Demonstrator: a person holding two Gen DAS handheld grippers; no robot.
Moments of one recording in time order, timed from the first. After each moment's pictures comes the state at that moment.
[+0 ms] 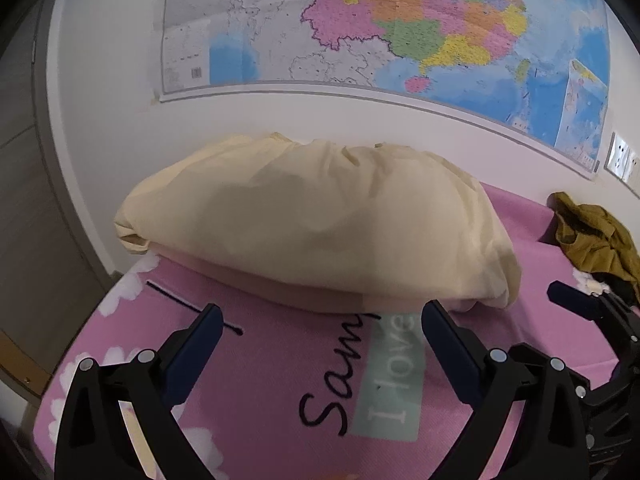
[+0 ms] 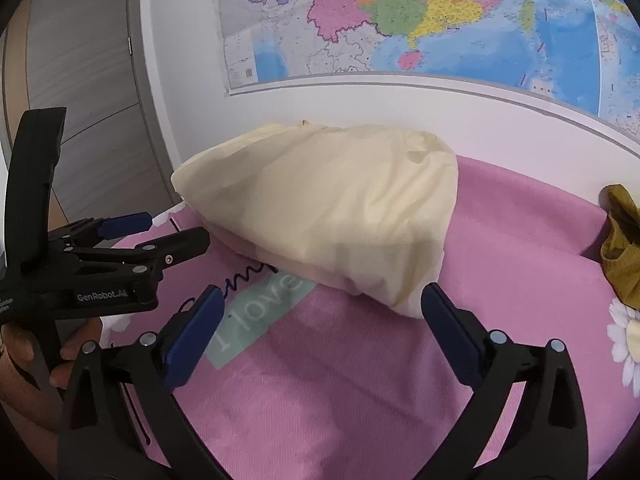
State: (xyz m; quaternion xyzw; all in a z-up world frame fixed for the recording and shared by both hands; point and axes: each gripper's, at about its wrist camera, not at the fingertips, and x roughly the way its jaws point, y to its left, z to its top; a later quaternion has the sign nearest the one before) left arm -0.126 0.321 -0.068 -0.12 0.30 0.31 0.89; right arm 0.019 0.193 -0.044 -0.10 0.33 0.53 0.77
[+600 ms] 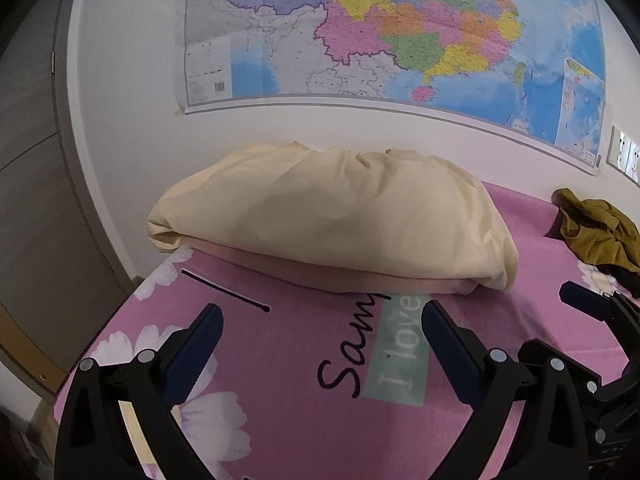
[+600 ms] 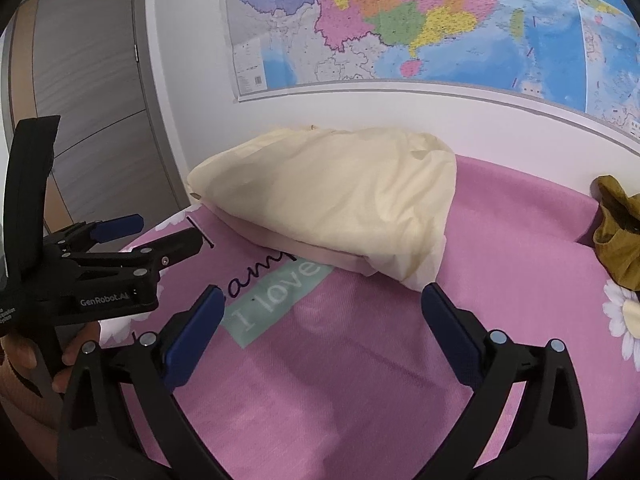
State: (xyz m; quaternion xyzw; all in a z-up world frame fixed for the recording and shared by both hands) left arm -0.156 0.298 -0.061 -0.10 0.29 0.34 0.89; right arm -0.003 0.175 -0.038 -0.09 0.33 0.53 0.77
